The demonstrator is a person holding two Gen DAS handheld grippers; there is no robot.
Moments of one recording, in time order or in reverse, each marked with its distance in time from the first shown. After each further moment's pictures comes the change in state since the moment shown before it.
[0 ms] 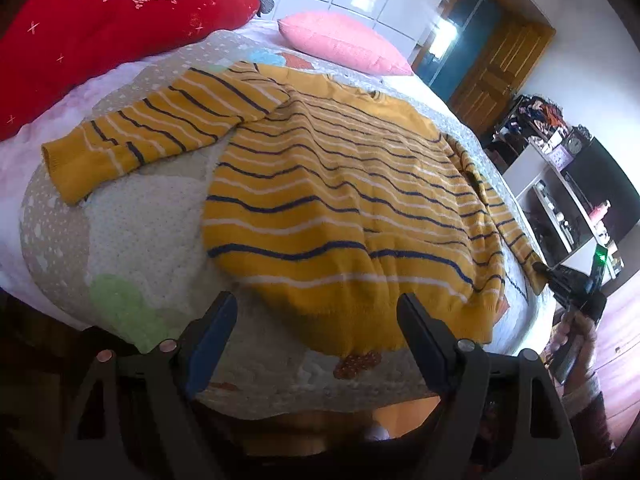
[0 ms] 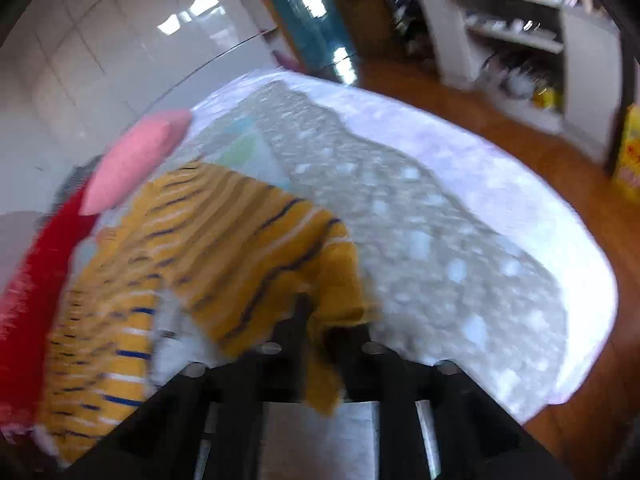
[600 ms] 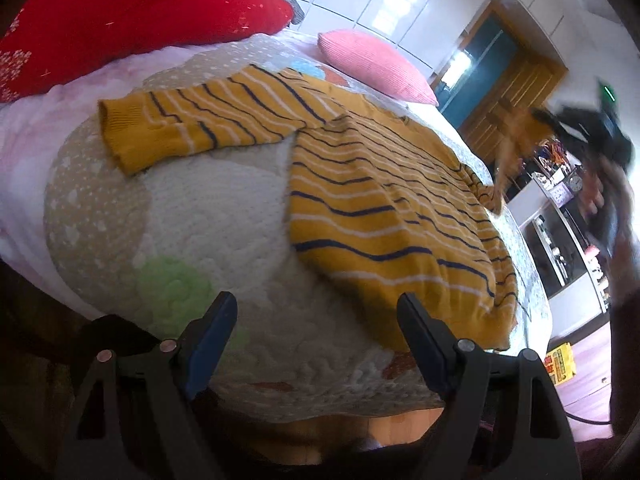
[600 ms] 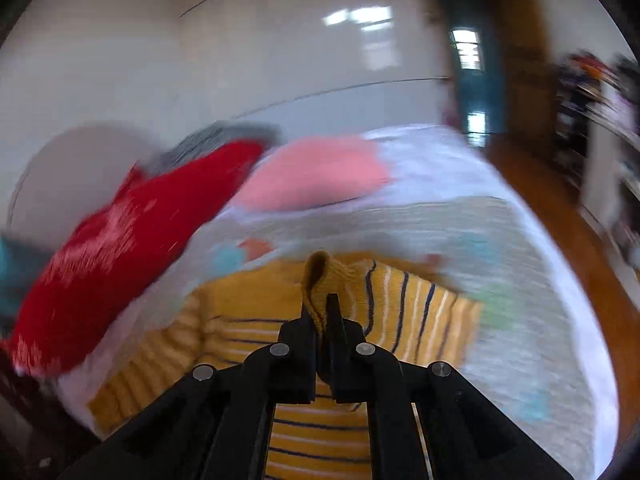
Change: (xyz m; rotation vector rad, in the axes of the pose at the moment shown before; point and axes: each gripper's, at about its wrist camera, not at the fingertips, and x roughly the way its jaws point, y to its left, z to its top) left arm -0.012 0.064 -0.016 -0.106 -0.067 -0.019; right arm -0.004 0.338 0.075 -0.537 -0.056 0.276
